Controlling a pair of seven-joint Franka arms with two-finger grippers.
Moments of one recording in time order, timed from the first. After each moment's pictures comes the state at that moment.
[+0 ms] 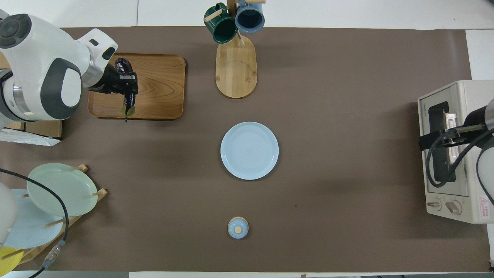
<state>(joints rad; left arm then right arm) -0.05 0.45 -0.11 -1.56 -0.08 2.04 -0.14 -0.04 -0.10 0.02 -1.83 -0.04 1.61 -0.14</state>
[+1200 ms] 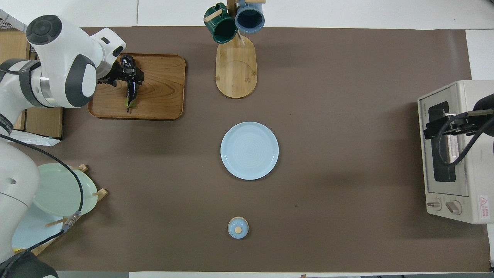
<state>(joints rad) -0.03 0.61 -0.12 -1.43 0.04 2.09 -0.12 0.00 -0.04 -0.07 -1.73 0.00 1.59 -0.11</state>
